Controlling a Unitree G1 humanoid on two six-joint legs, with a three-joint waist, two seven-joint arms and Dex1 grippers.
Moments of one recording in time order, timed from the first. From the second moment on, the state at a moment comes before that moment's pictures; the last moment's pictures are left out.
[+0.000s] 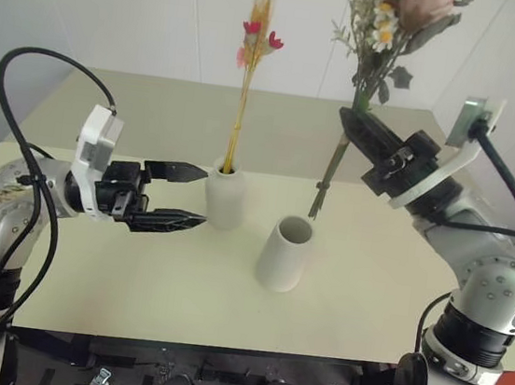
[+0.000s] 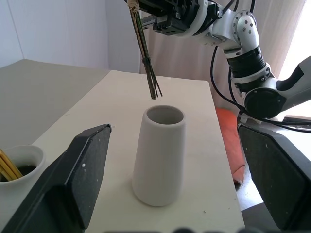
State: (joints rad) left arm -0.53 0.83 0.20 -0.18 -0.82 0.65 -1.28; right arm -0.69 -0.35 -0.35 -0.41 1.01 0.91 0.34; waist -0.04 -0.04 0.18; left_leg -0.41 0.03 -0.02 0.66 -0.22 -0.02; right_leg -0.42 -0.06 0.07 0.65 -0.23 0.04
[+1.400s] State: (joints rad) left arm -0.68 0.72 0.11 0.12 -0.62 0.57 -1.21; right arm -0.21 -0.70 -0.27 -0.47 0.88 0.68 0.83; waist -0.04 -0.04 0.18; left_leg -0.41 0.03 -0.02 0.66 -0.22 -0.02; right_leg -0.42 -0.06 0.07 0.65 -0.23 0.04
